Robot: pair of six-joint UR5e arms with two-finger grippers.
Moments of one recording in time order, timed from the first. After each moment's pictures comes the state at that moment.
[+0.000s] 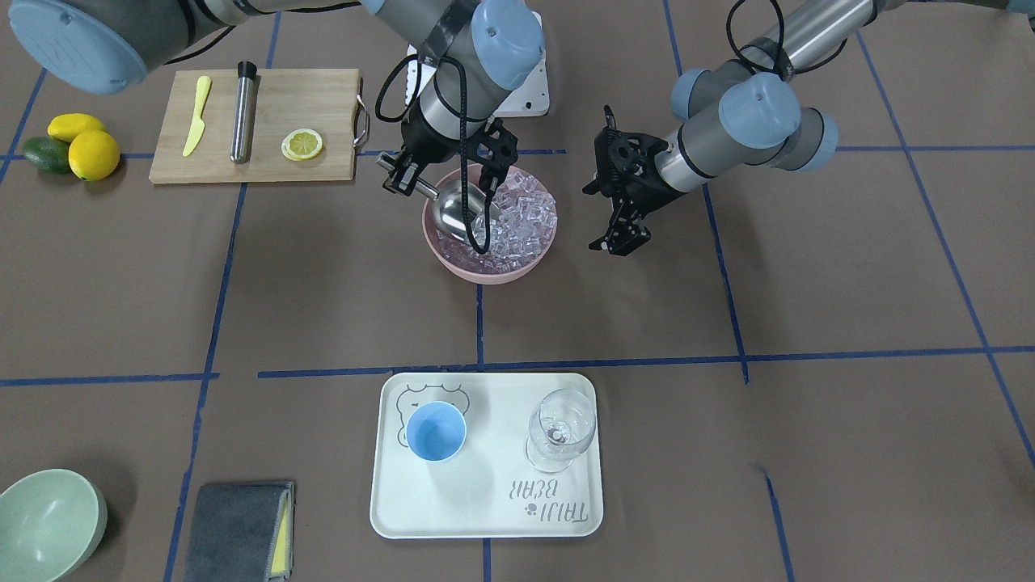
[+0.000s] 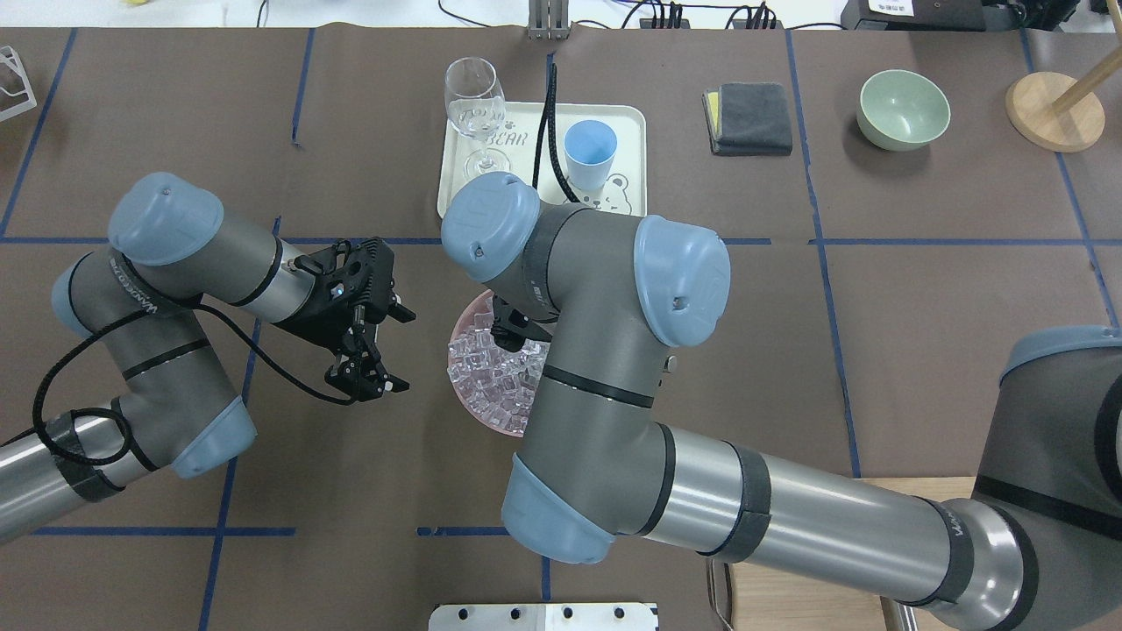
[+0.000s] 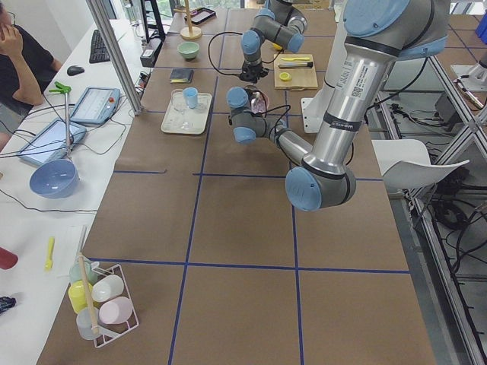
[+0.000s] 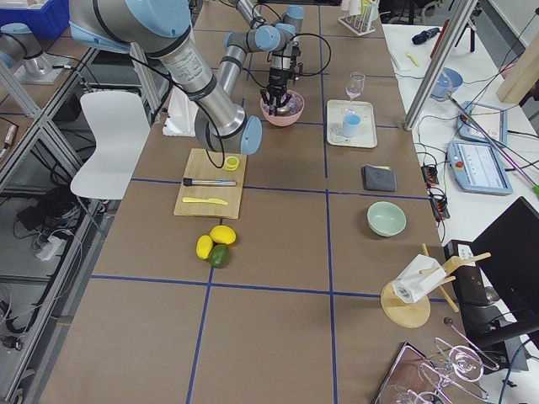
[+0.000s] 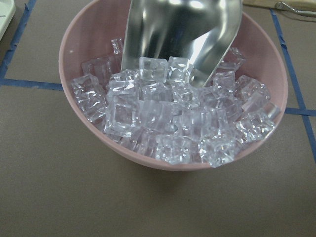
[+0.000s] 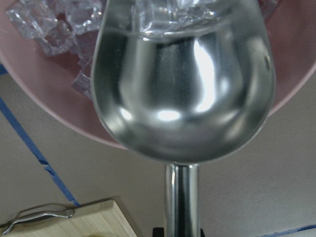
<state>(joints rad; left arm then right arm) -0.66 -1.96 -1.62 -2.33 -2.28 0.15 0.45 -0.63 1.64 -2.39 1.79 -0.17</state>
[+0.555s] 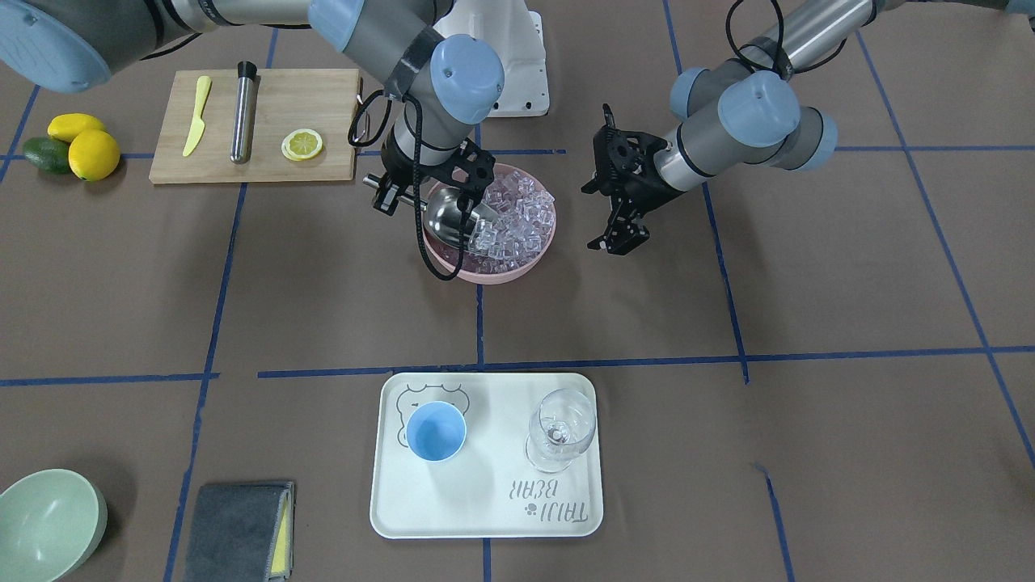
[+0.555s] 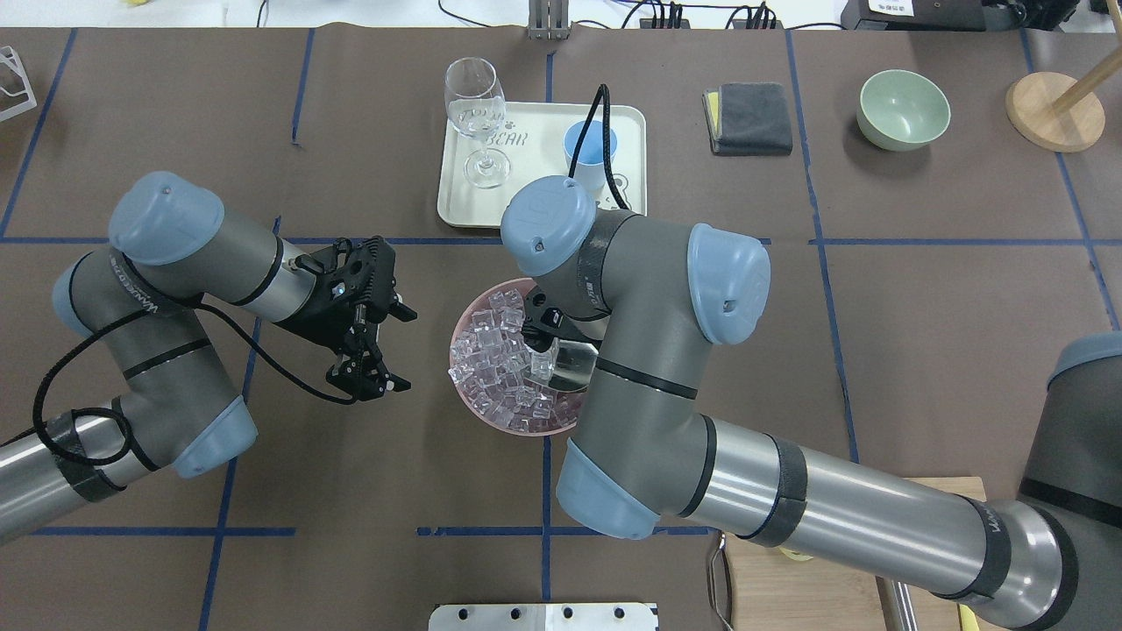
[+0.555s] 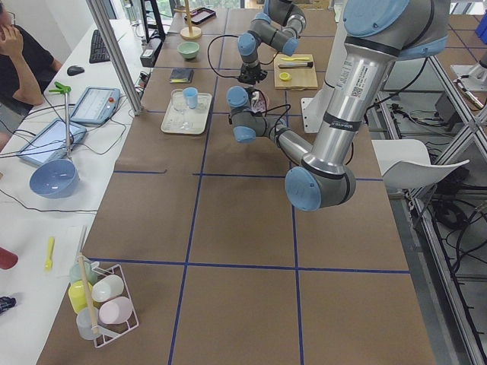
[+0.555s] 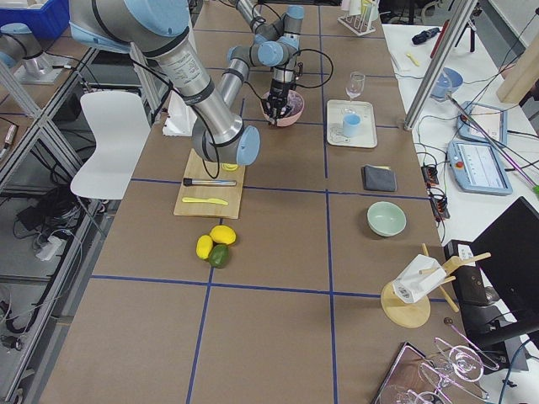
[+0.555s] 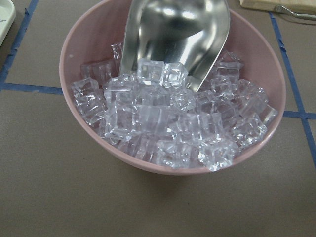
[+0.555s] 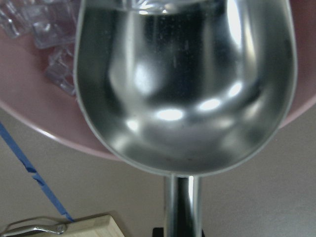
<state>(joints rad) -0.66 -1.96 -1.63 -2.33 -2.28 0.15 0.48 -0.72 1.64 -2.27 1.87 -0.18</state>
